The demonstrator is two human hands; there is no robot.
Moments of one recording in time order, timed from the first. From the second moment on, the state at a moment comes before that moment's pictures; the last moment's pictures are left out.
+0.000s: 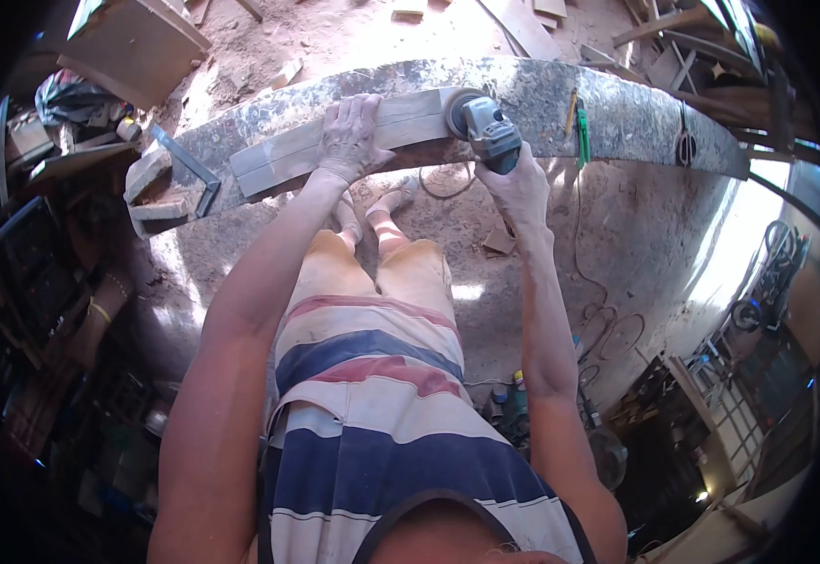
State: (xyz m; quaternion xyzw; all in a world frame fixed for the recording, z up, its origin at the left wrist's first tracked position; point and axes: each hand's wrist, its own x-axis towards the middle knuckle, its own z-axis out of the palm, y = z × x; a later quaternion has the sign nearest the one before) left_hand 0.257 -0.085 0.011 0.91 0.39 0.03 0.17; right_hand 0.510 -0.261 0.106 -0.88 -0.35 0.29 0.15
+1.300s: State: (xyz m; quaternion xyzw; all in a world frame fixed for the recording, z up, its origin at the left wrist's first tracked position) left_hand 0.254 -0.087 0.007 0.91 0.37 0.07 0.14; right_hand 0.525 -0.231 0.104 -0.87 -0.37 0.29 0.18
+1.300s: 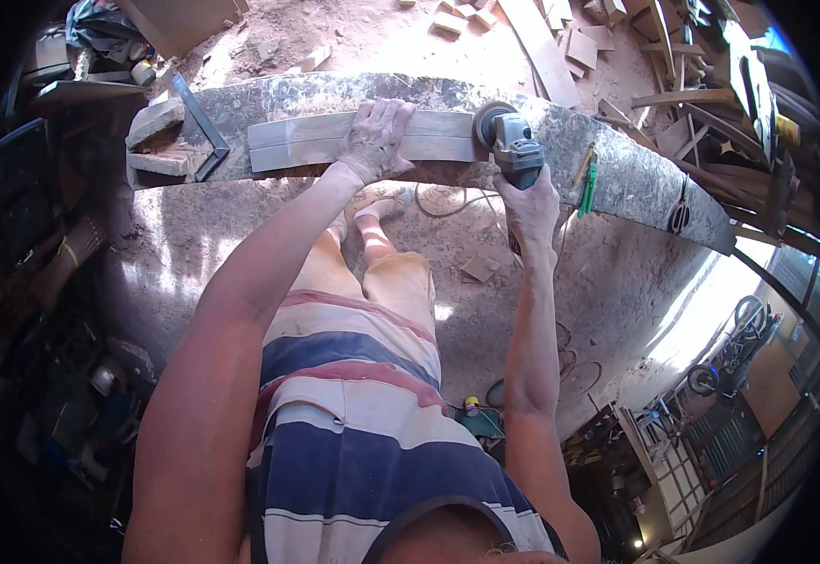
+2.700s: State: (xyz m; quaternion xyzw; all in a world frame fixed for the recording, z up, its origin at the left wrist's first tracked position) left_hand 0.253 -0.084 0.006 0.91 0.37 0.08 0.16; right_hand 0.507 -0.285 0.105 -0.88 -0.32 0.30 0.17
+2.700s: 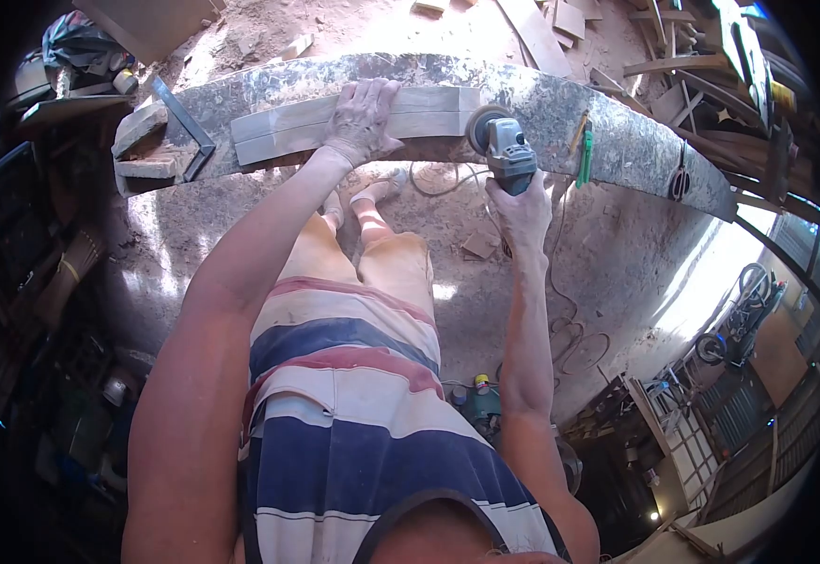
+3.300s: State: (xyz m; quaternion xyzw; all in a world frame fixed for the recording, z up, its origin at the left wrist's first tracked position) left_hand 0.254 -0.083 0.010 0.92 0.36 0.07 0.16; right_hand 0.523 -0.287 0.098 -0.88 -0.36 0.26 0.16
